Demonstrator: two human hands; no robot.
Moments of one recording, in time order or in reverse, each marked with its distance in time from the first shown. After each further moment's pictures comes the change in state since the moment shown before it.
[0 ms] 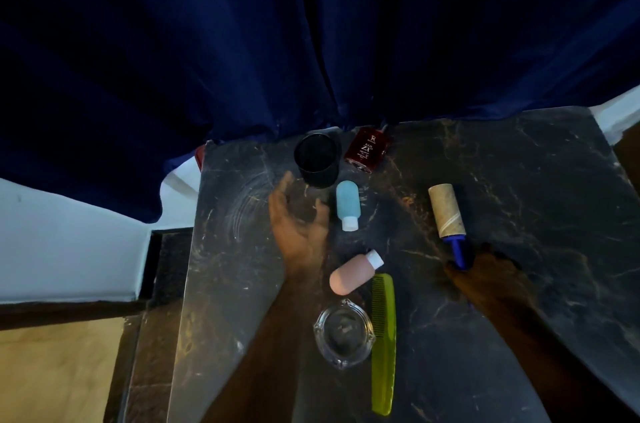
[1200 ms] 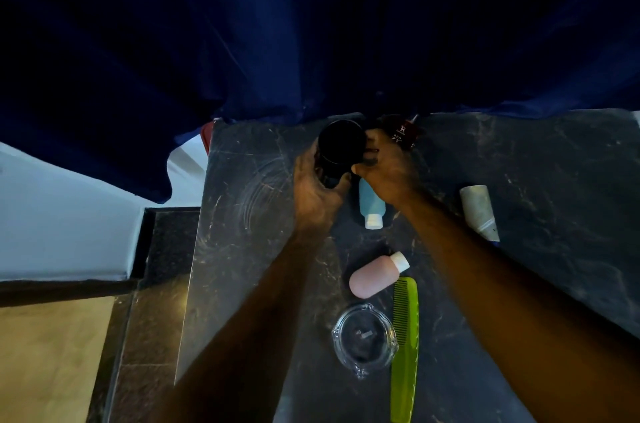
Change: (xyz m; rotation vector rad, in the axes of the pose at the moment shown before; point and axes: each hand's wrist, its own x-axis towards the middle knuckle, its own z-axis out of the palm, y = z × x) left_hand 0.070 -0.025 0.011 0.056 -0.296 -0.087; right_hand 0.044 -0.234 0.021 0.539 -0.067 -0.628
